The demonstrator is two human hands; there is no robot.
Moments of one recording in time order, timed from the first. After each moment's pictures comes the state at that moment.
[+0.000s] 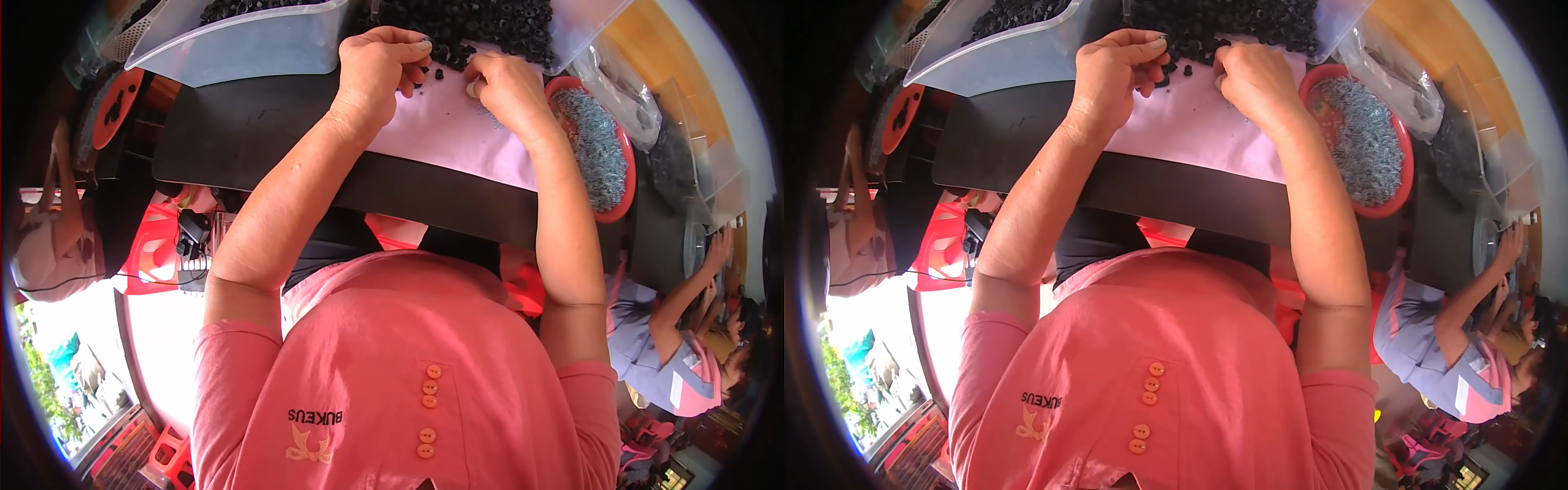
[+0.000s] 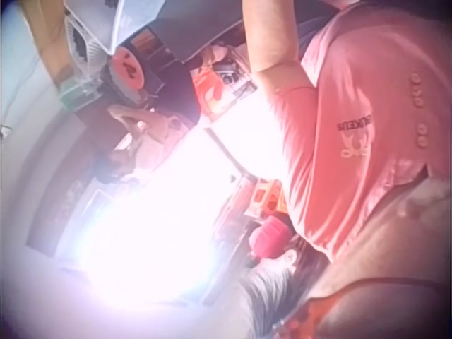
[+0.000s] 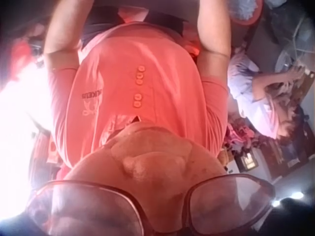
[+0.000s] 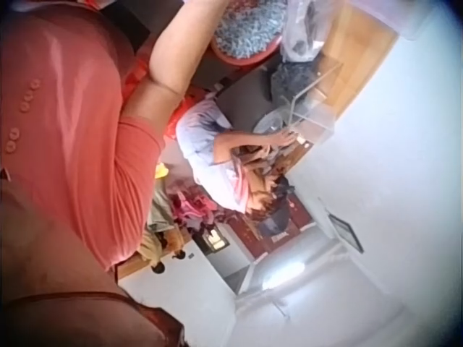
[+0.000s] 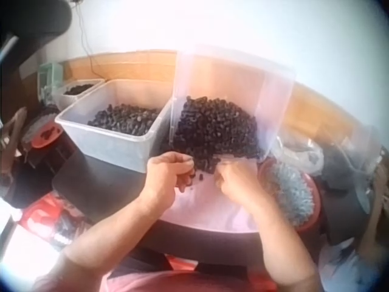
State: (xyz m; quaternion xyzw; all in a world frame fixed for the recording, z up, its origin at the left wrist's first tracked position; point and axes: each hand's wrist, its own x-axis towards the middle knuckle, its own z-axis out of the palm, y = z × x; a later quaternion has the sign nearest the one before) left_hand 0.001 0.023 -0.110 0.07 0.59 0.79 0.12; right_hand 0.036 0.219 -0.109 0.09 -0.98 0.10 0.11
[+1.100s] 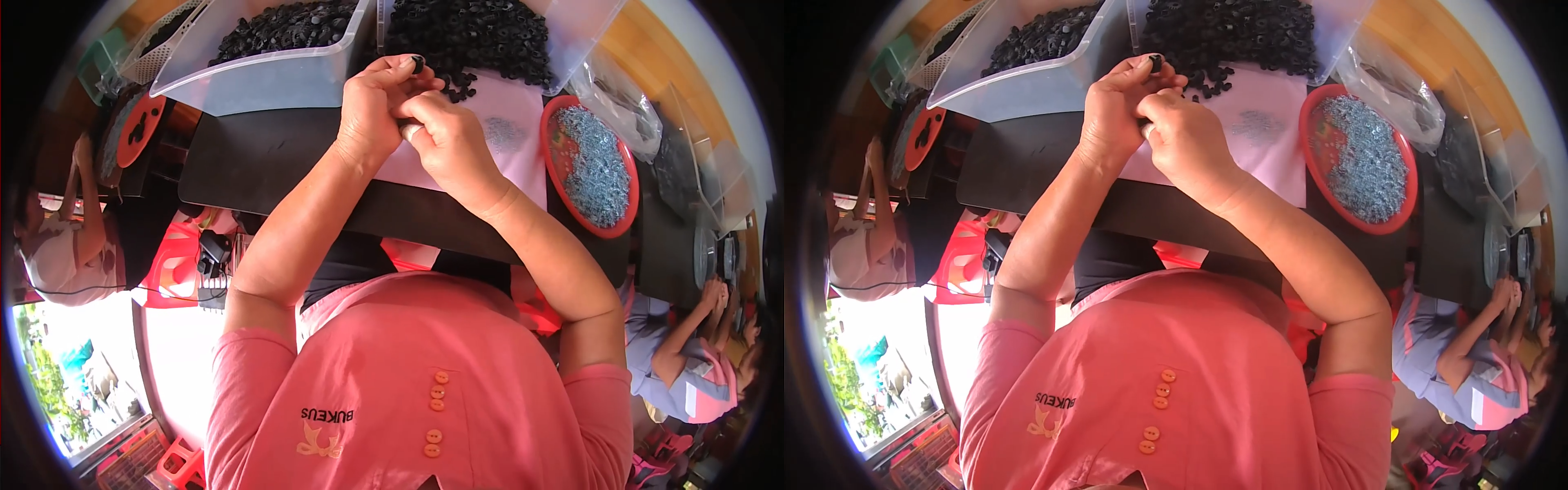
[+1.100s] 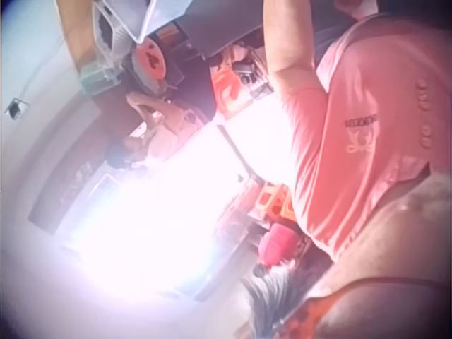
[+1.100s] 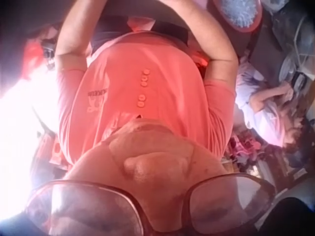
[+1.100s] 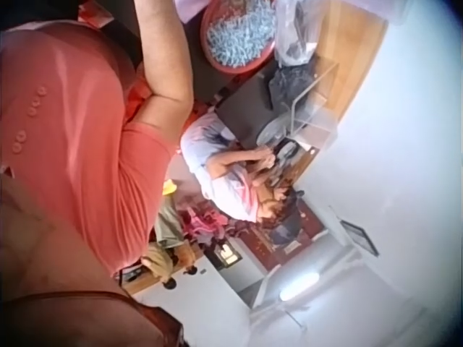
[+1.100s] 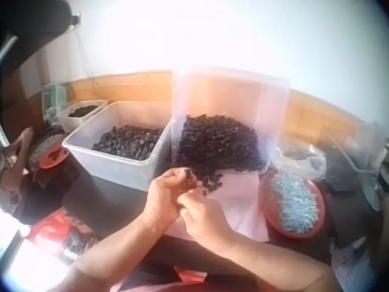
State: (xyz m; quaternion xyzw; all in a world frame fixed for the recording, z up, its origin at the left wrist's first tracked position) left_hand -0.011 0.022 -0.117 0.06 0.34 0.91 0.22; right_hand 0.062 0.134 -0.119 0.20 -0.85 0.41 0.27
